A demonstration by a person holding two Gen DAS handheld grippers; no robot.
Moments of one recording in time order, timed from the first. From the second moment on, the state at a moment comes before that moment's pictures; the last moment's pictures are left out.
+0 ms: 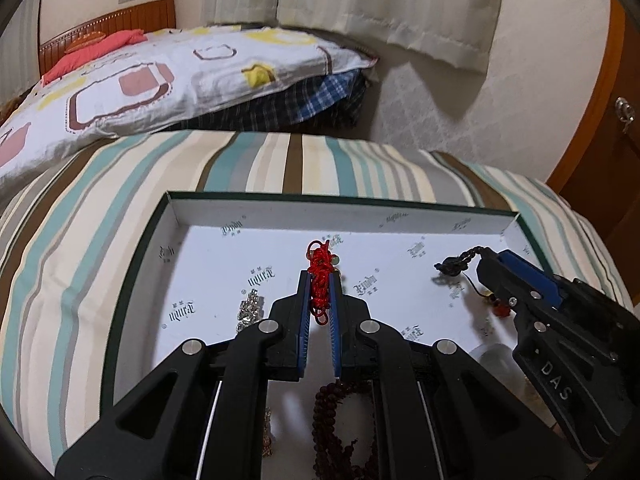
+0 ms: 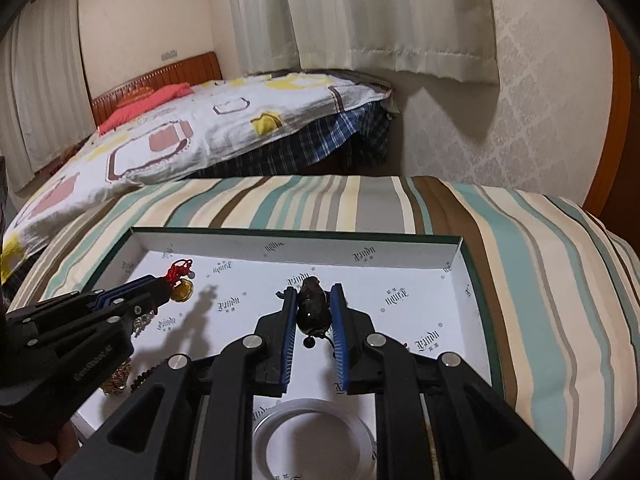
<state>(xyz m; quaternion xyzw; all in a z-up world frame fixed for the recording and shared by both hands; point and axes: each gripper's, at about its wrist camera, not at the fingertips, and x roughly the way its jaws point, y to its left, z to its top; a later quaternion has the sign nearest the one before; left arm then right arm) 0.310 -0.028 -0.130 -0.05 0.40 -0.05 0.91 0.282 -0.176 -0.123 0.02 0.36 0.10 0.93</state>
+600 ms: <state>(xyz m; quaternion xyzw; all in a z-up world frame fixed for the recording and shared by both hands) 0.322 -0.032 -0.135 -0.04 0.43 -0.03 0.90 0.294 -0.170 -0.132 0.00 0.41 0.09 0.91</state>
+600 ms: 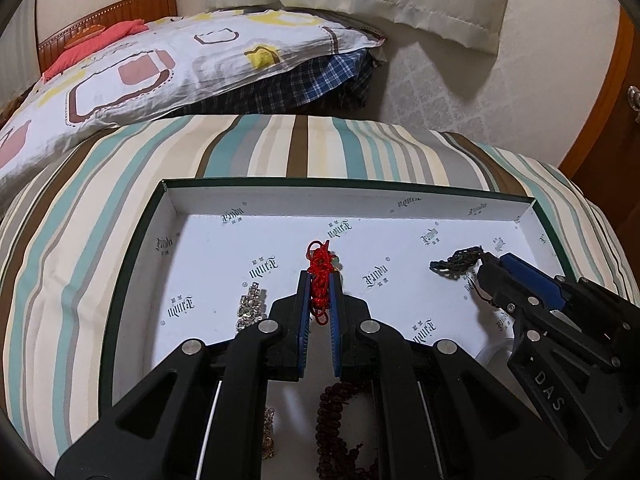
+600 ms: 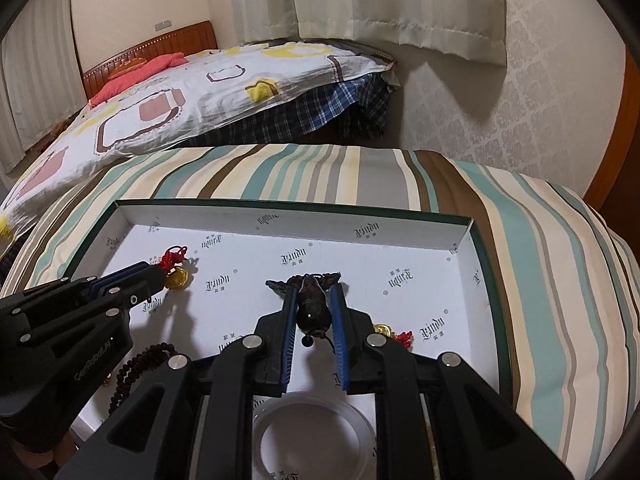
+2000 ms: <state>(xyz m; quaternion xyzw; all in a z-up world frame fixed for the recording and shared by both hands) 0.312 -0.033 -0.127 -0.03 0.41 -0.03 0.91 0.292 -0.176 -0.130 0.02 0.40 0.09 0.91</state>
